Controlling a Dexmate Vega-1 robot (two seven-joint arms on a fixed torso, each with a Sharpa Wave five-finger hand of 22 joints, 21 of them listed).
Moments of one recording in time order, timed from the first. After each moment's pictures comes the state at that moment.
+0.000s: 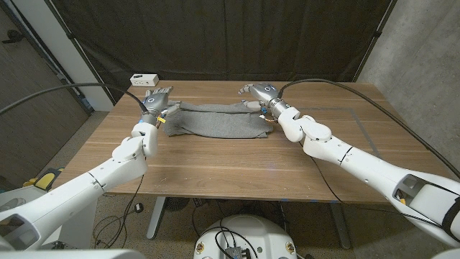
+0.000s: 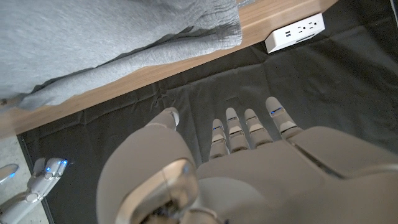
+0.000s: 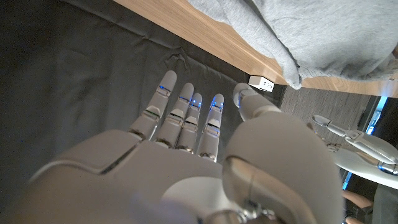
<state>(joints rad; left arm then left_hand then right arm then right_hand) 0.91 0.91 0.53 -1.85 0.48 0.58 0.39 0.51 0.10 0.46 0.13 0.18 0.11 -0.07 0.17 0.19 0.16 0.02 0.23 0.27 0.06 0.06 0.21 0.21 -0.17 0.18 0.71 0.19 -0.56 -0.61 -0.86 -1.61 -0.70 -0.13 -0.20 0.72 0.05 0.59 -0.04 0.18 0.52 -0.07 0.18 0.20 0.45 0.02 0.19 0.28 0.48 -0.05 0.20 0.47 0.32 0.02 0.74 0.17</state>
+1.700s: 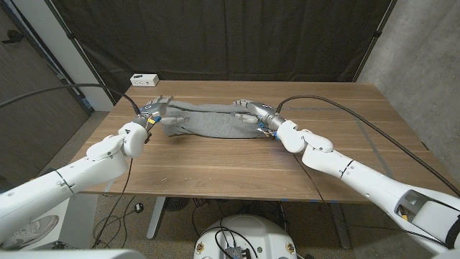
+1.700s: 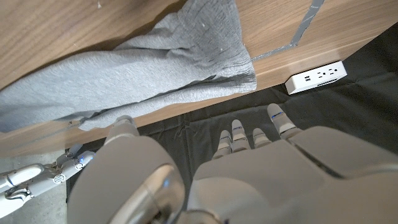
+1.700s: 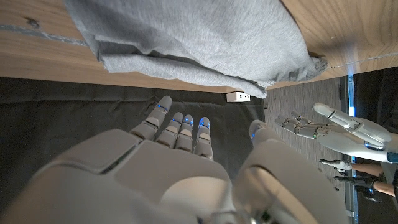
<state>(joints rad) 0.94 1.10 0.51 -1.97 0.39 0.57 0.13 0.42 -0.16 0.24 0.02 0.26 -0.08 0.03 0.20 0.18 0.00 0.02 0.21 0.20 -0.17 0.08 0.19 0.18 -0.17 0.17 0.56 0.19 -0.65 -0.59 -0.82 -1.62 -0.49 -0.08 -0.08 0.32 0.07 0.42 0.09 0.20 0.15 -0.02 0.19 0.18 0.11 0.02 0.18 0.19 0.08 -0.04 0.18 0.25 0.07 -0.01 0.49 0.17</state>
